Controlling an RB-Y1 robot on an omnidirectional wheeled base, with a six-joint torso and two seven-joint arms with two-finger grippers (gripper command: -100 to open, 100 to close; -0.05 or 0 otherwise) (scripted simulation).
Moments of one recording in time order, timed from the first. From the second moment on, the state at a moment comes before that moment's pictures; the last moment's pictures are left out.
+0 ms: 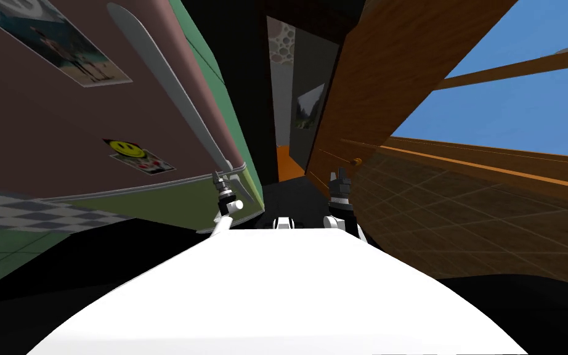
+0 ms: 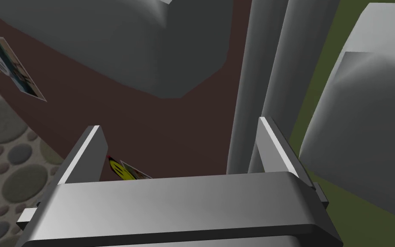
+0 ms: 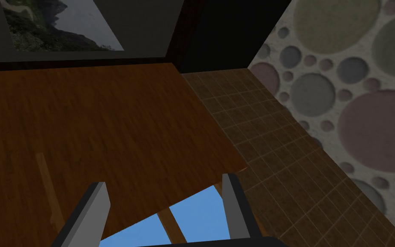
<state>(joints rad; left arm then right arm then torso) -0.06 0.23 0.24 -1.28 0.48 -0.85 -0.26 0.50 -0.03 -0.02 -2.22 -0.04 -0.44 0.08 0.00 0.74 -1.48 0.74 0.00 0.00</state>
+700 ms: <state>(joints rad) -0.06 0.22 0.23 -1.26 0.48 -0.86 -0.24 0.51 -0.03 -0.02 -2.22 -0.04 -0.44 0.08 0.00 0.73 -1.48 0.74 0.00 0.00</state>
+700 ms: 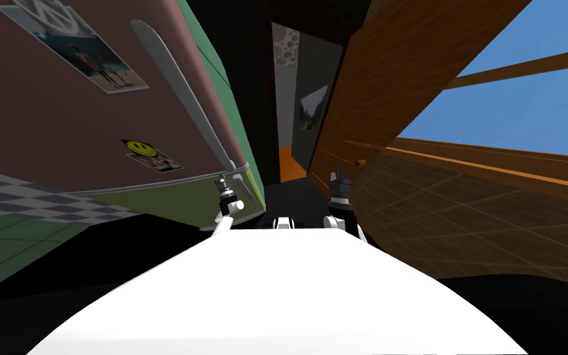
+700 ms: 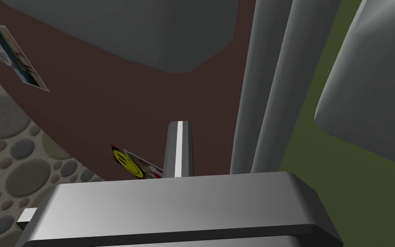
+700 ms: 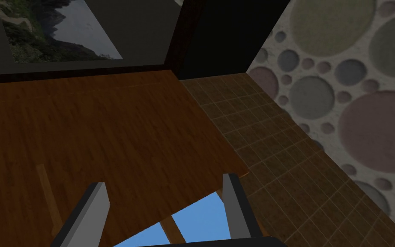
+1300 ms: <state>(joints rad) 0.07 0.16 0.14 -1.38 0.36 -0.86 -0.18 0.51 -0.03 -0.02 -2.22 -0.04 -0.44 0.08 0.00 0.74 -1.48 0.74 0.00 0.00</state>
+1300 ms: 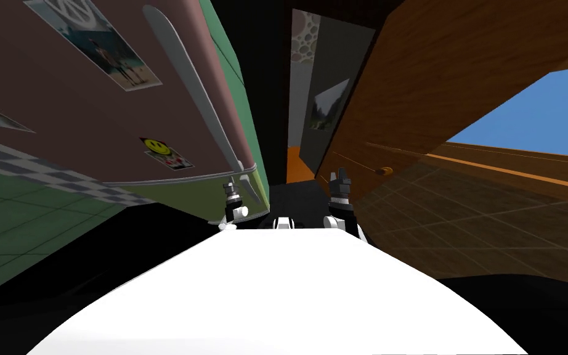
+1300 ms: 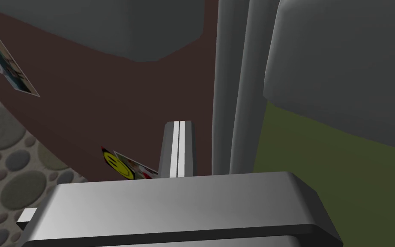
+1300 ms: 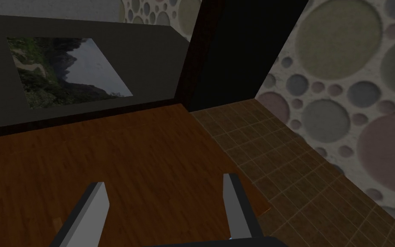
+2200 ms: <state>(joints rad) 0.31 0.03 -0.04 -1.63 0.14 -0.85 -0.06 0.51 -0.03 -0.02 -2.22 -0.04 -0.44 0.08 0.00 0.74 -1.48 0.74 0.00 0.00</state>
